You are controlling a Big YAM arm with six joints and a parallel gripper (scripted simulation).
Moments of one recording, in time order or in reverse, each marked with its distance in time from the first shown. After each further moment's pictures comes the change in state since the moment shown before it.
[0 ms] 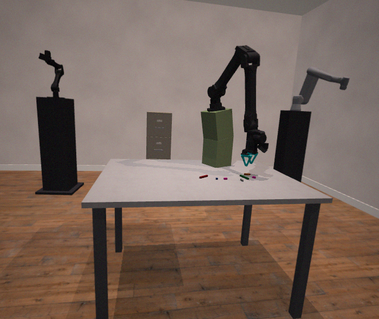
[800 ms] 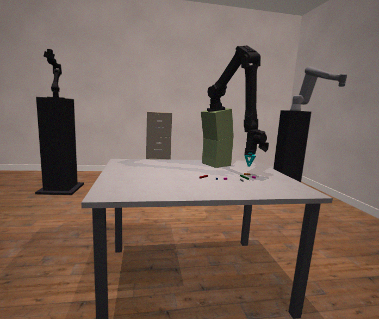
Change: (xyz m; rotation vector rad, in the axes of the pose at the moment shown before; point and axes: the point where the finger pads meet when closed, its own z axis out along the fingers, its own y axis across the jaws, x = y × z) arm -0.001 0.004 0.000 0.001 -0.001 -0.328
